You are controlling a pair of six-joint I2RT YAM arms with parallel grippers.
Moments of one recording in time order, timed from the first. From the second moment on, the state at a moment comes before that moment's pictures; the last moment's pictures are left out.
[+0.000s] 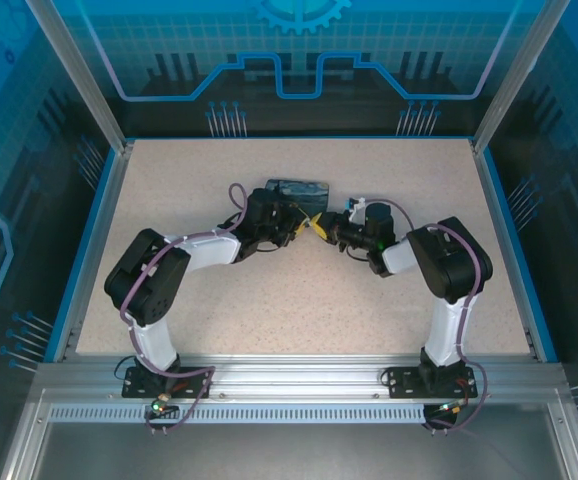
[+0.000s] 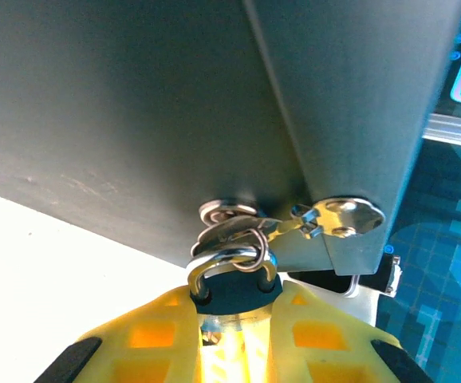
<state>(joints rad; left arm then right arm) -0.53 1.82 1.00 0.26 0.26 -1.48 0.34 1.94 0.73 0.95 -0.68 1.38</state>
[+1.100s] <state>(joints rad) -0.54 1.81 1.00 0.27 0.32 -1.48 0.35 1.85 0.60 0.99 -0.65 0.76</state>
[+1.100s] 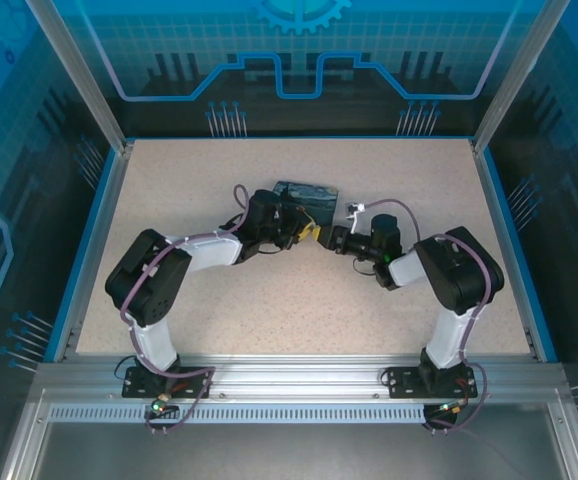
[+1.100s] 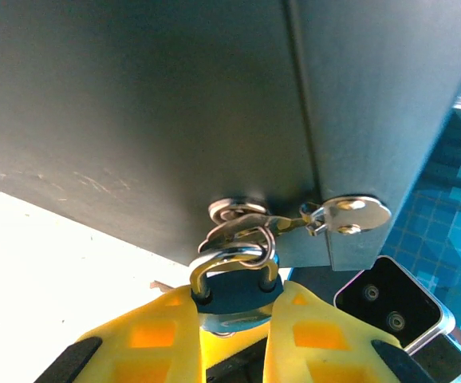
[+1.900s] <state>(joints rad) -0.53 1.82 1.00 0.26 0.32 -1.48 0.32 1.84 0.61 0.99 -0.66 0.71</state>
